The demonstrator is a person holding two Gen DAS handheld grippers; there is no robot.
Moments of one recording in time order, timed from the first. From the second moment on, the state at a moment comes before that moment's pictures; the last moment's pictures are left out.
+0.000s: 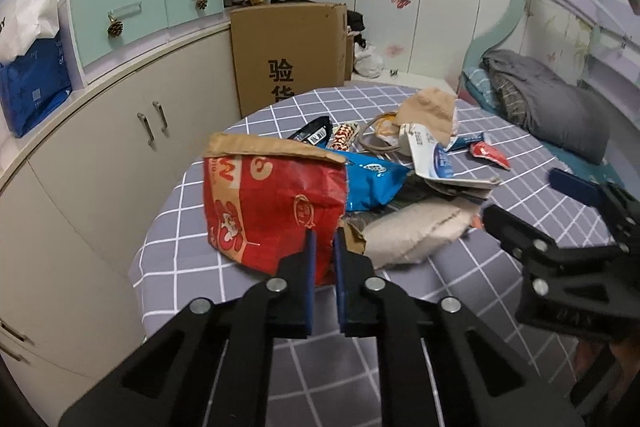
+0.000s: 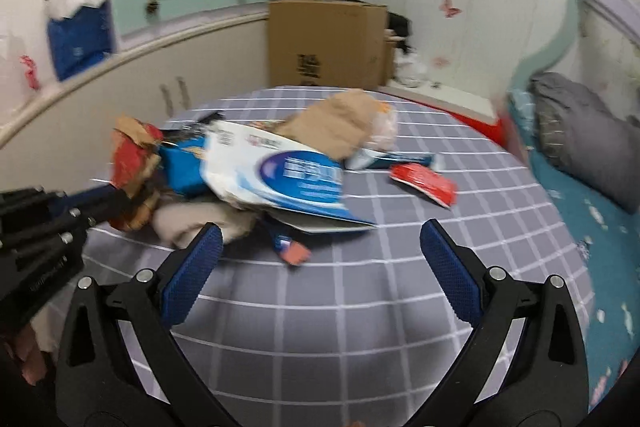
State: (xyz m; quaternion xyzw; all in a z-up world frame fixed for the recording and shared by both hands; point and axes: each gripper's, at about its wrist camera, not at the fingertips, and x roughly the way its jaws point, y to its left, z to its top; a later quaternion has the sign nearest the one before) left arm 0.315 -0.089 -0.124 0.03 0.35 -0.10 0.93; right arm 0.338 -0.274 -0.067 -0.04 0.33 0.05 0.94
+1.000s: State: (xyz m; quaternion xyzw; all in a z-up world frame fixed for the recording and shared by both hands) left arm 0.227 -0.005 -0.088 -0.09 0.27 -0.17 0.94; right arm 0.267 -0.248 -0.002 -0.01 0.26 0.09 0.96
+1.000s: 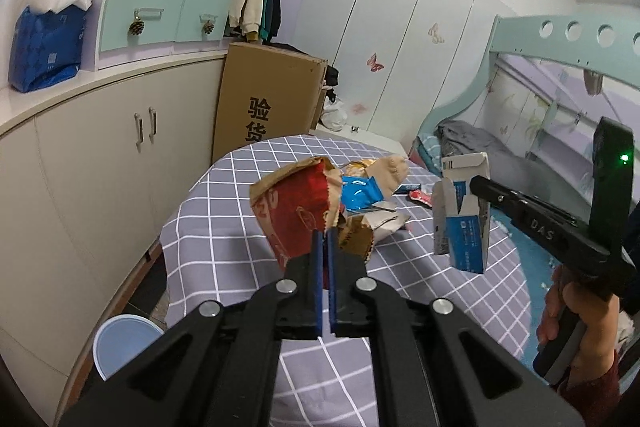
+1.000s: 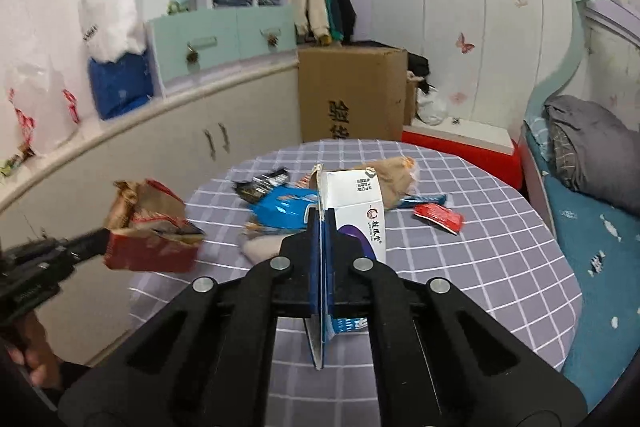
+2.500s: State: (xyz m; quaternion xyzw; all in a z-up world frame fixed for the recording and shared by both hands) left arm 0.271 0.308 -0.397 -0.27 0.49 0.09 0.82; right arm 0.364 0.150 -0.333 -0.05 0.50 0.29 0.81
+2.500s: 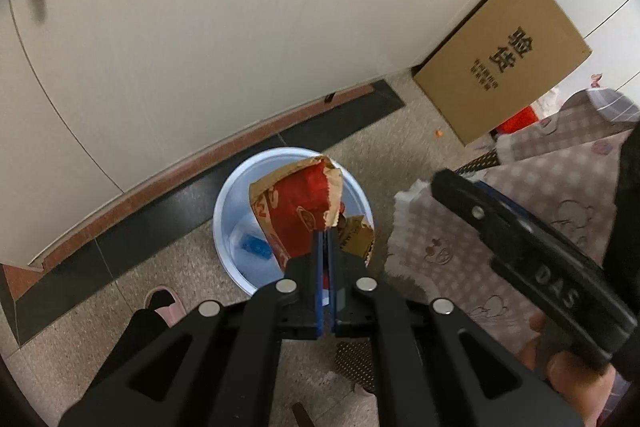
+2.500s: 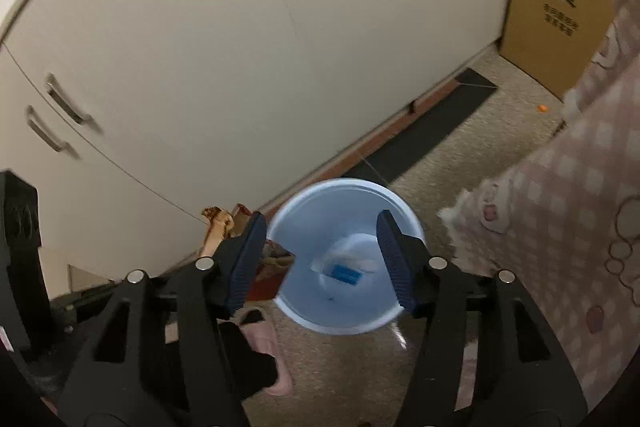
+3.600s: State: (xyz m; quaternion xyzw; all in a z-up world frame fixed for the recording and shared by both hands) left arm 0.237 0.312 -0.330 -0.30 0.45 0.12 0.83; right arm 0.327 0.115 -0.270 -0.05 0.48 0.26 0.84
